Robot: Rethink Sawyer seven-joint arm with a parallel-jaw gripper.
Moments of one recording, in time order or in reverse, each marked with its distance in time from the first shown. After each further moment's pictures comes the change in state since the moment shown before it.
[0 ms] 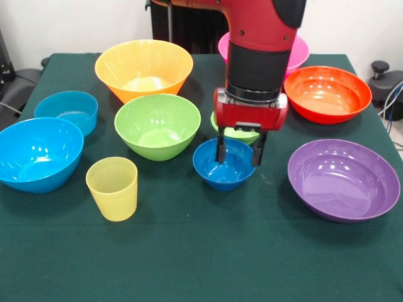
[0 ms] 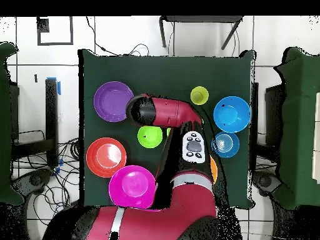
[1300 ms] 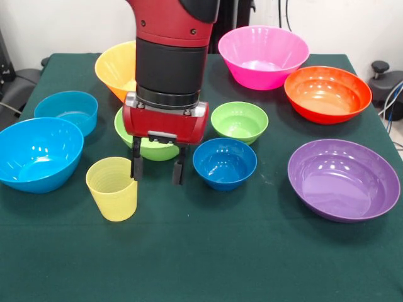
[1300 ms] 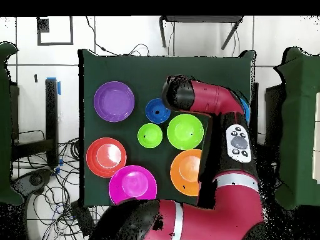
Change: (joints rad) arm -0.186 0.000 0.083 -0.161 -0.127 0.074 0.000
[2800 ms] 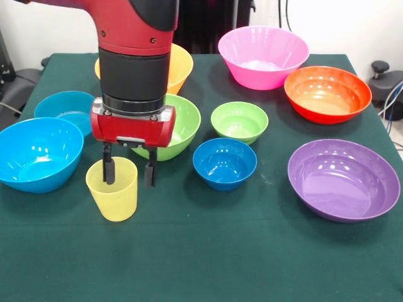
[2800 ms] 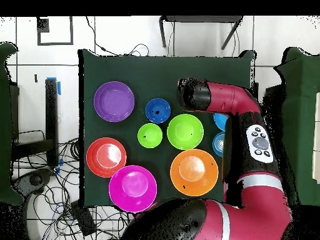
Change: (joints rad) arm -0.141 0.000 0.146 -0.008 -0.172 0.055 0.000
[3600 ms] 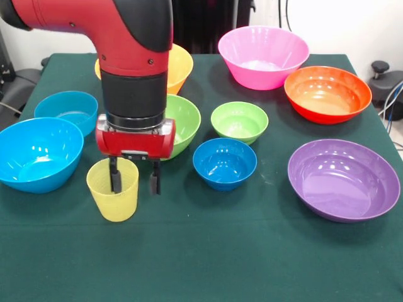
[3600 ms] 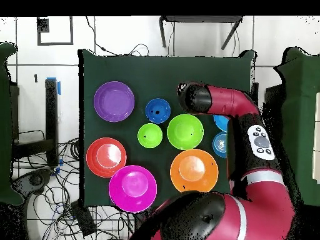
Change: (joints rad) arm -0.050 0.051 0.074 0.012 -0.049 -0.006 0.000
